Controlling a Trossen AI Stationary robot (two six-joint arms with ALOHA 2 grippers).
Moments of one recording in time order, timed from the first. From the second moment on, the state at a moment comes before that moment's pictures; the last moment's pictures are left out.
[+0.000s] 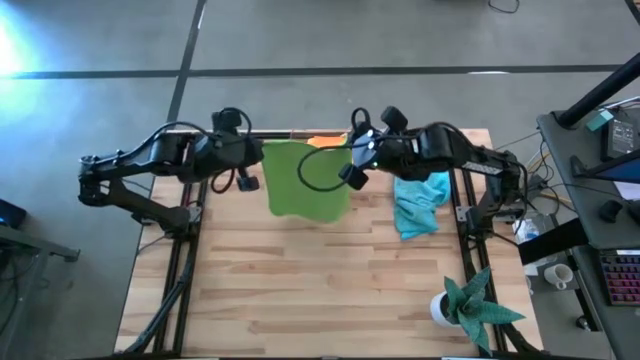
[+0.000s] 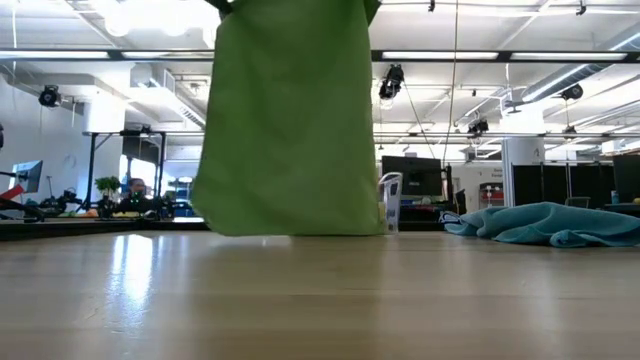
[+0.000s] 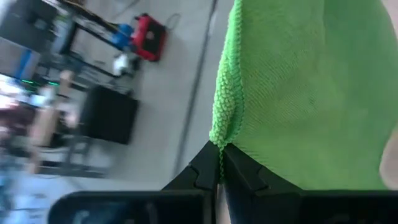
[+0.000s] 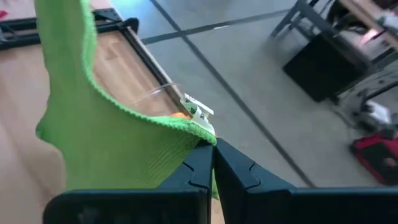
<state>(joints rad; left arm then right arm) 0.04 1.22 1.57 -1.07 -0.70 0.33 0.04 1.79 2.23 -1.33 0.76 0.25</state>
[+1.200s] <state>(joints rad) -0.25 1.22 1.03 -0.82 0.19 -0.52 0.38 1.87 1.93 -1.30 0.09 0.84</state>
